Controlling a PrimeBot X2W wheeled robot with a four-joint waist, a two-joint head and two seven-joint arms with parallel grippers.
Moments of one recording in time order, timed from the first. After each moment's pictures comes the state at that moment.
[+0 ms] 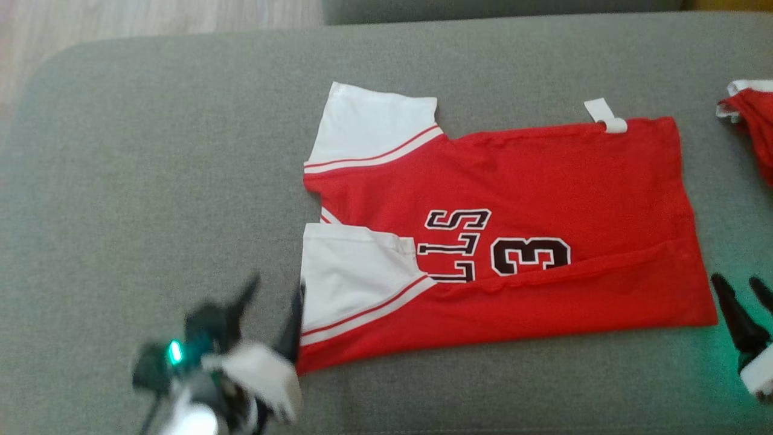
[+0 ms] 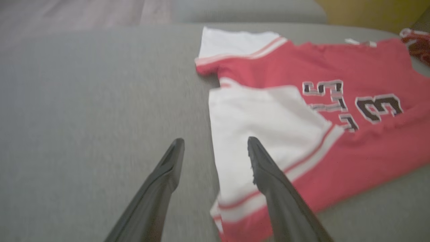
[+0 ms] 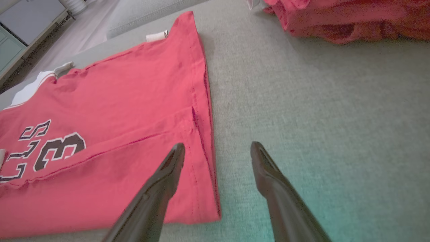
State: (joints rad) left arm 0.04 0.23 -0.47 0.01 -0.30 0.21 0.02; right arm -0.10 -0.73 0.50 0.48 1.09 0.13 -0.15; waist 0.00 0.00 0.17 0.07
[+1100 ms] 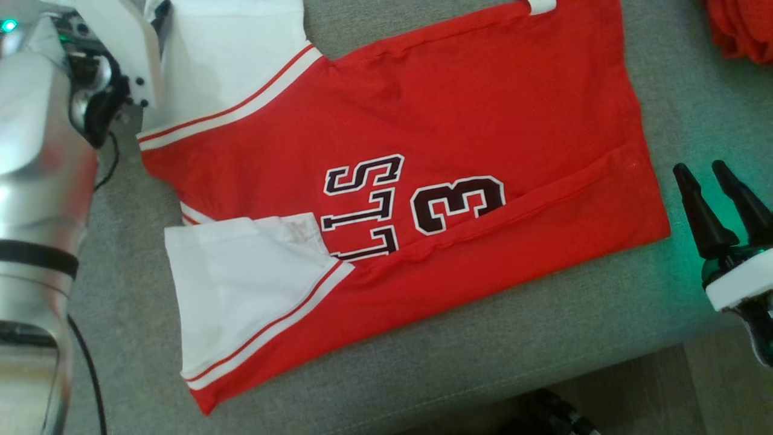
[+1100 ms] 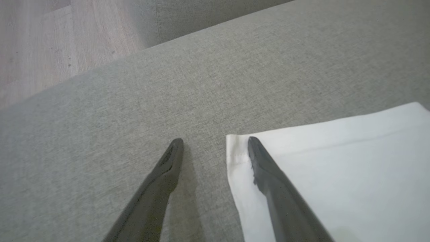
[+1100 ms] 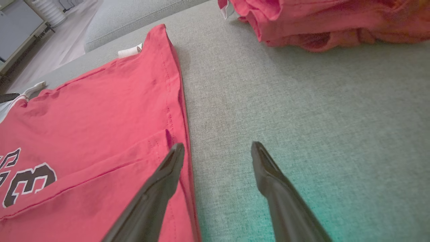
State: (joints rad) left arm -1.09 0.29 -0.42 0.93 -0.35 -0.11 0.30; right arm -0.22 -0.62 0.31 0.20 0.91 0.13 -0.04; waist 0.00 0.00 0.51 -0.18
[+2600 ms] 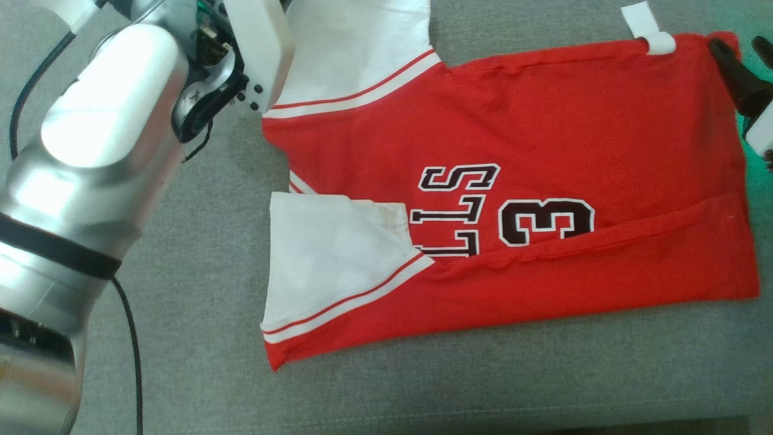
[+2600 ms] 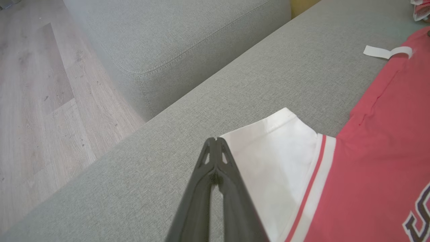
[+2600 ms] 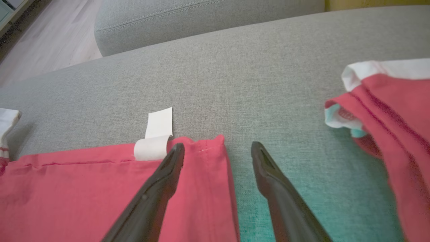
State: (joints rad) left arm -1.17 0.31 -0.88 0.61 -0.57 -0.13 0.23; right arm -0.82 -0.66 0.54 0.63 0.97 0.13 0.26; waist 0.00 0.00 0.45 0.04
